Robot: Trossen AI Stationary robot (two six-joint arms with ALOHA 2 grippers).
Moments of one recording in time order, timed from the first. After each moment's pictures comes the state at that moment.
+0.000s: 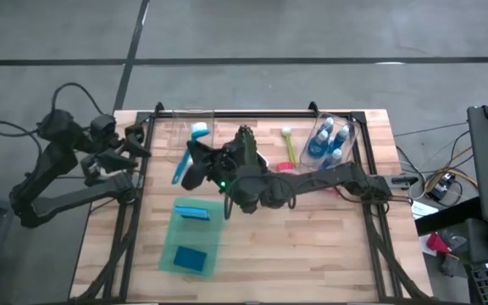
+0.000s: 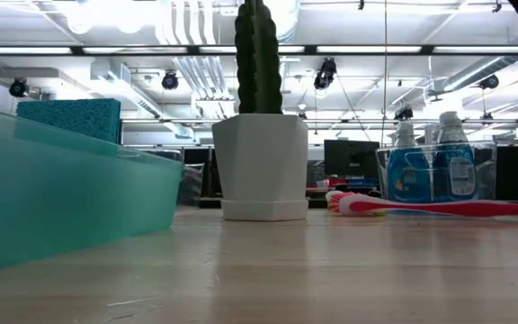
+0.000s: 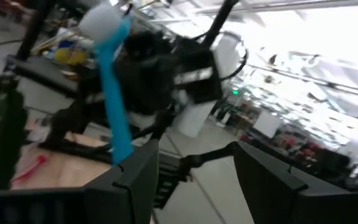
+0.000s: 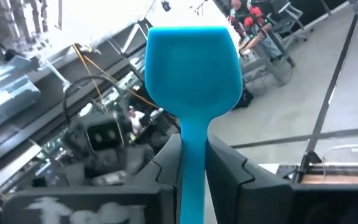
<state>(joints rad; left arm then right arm) 0.58 0.52 0.93 -0.23 0.93 -0.68 0.24 2.24 2.36 0.12 1.00 0.57</state>
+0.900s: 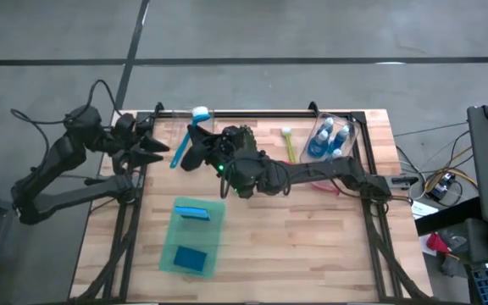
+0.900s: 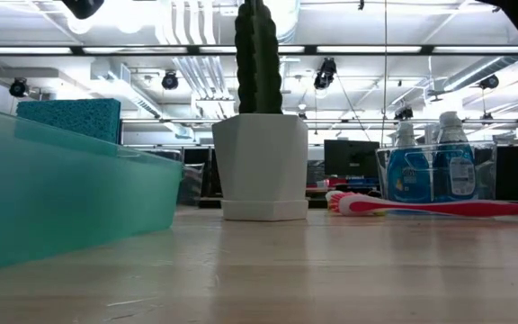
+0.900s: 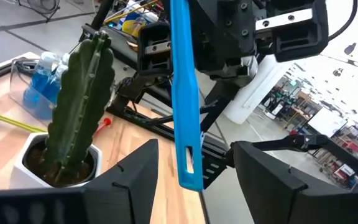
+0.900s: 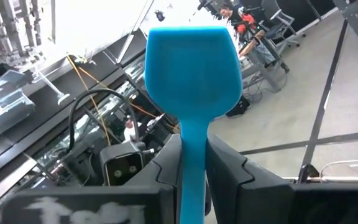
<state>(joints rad) 0.58 0.60 0.93 -0.47 0.75 -0.49 0.17 2.24 2.36 0.14 0.96 0.59</state>
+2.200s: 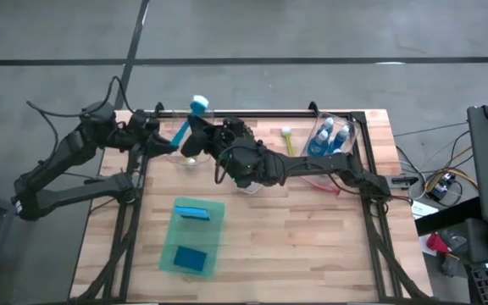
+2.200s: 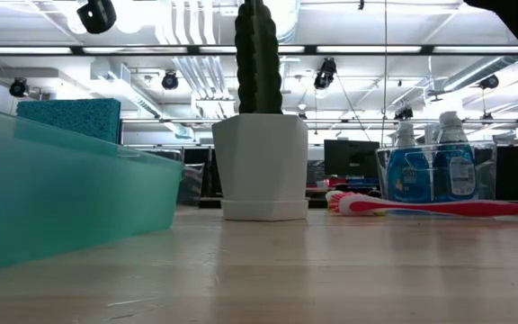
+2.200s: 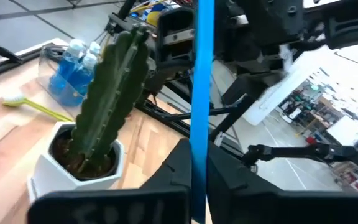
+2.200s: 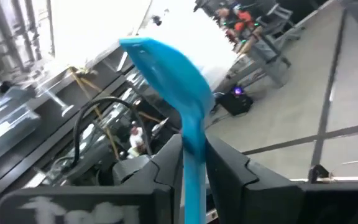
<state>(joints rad) 0.58 0.69 0.93 -0.46 0.68 -0.49 0.12 2.24 2.35 0.14 0.92 0.69</state>
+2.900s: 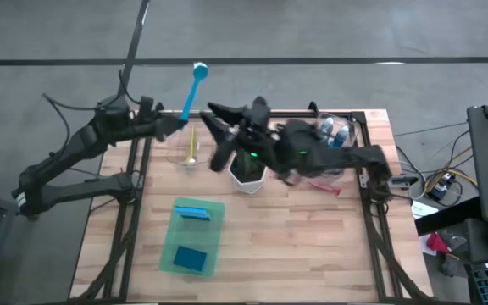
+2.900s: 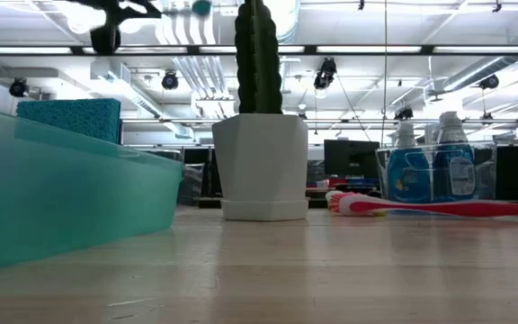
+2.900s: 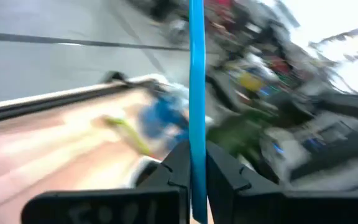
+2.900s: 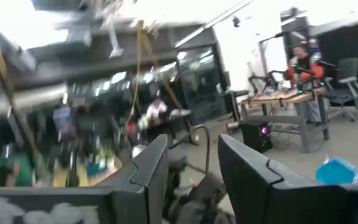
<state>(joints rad) 0.58 0.70 0.93 -0.38 0.26 -0.70 0.18 2.01 2.36 0.00 0.68 0.10</state>
